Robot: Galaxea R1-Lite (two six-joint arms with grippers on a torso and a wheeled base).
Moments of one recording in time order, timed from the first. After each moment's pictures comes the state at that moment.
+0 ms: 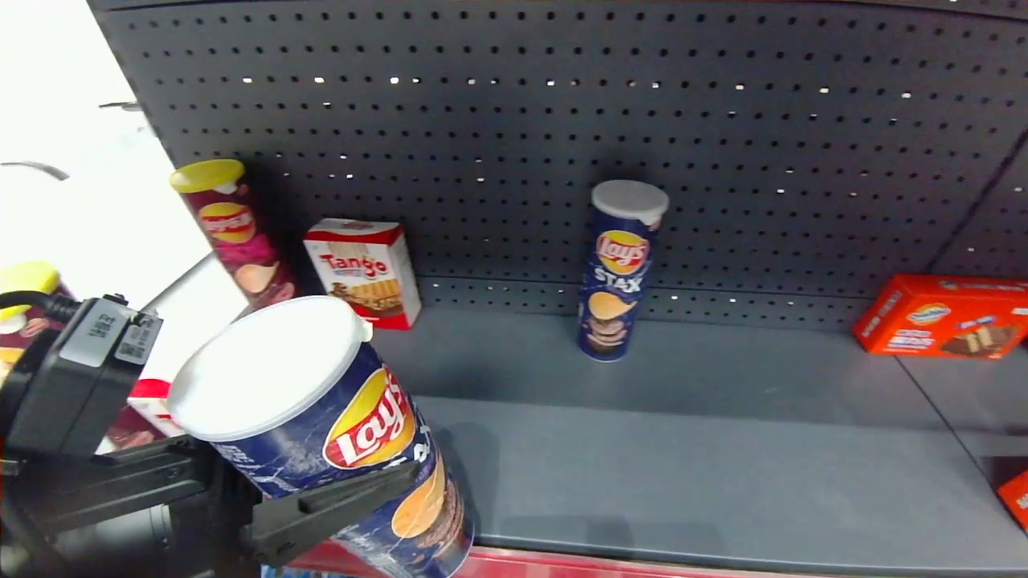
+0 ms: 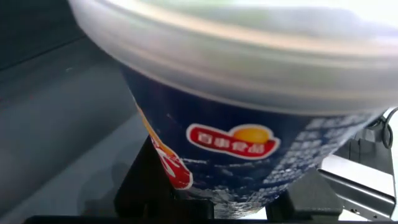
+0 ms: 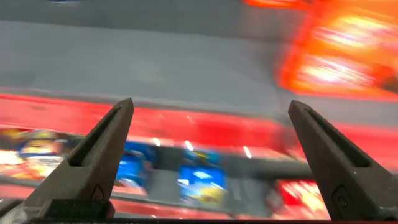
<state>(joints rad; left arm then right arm) -0.51 1.20 -0.39 -0.75 -0.56 0.03 0.00 0.01 0.00 0.00 0.01 -0.01</state>
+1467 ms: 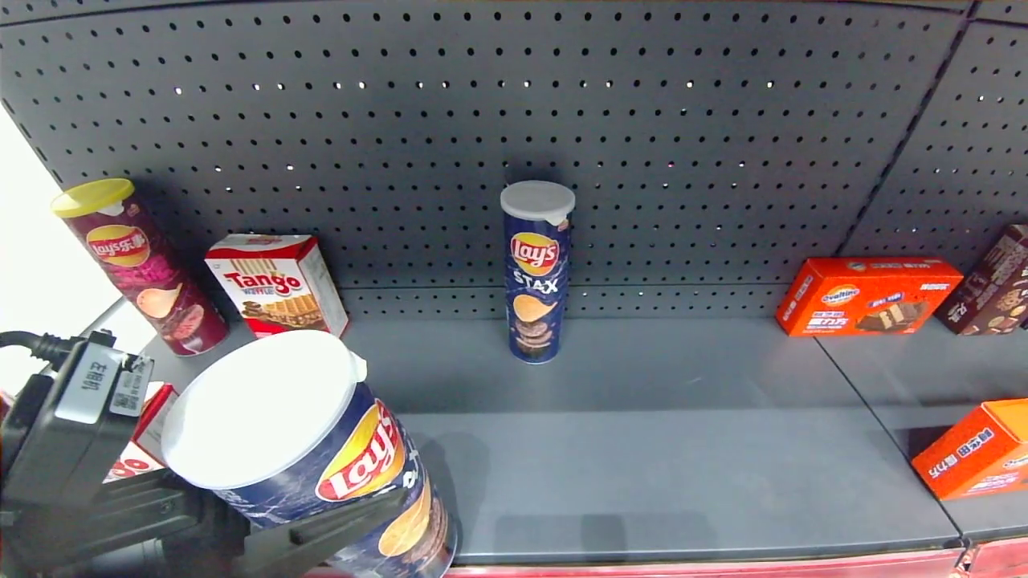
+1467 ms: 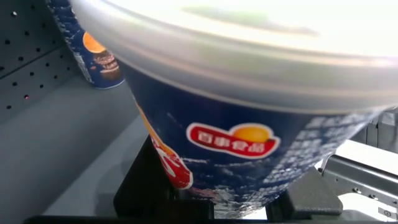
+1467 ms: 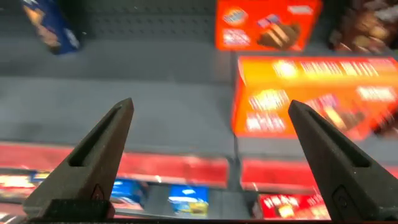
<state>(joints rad) -0.50 1.17 -0.34 -0.75 -0.55 0.11 0.05 0.38 -0.31 -0.08 0.08 0.02</state>
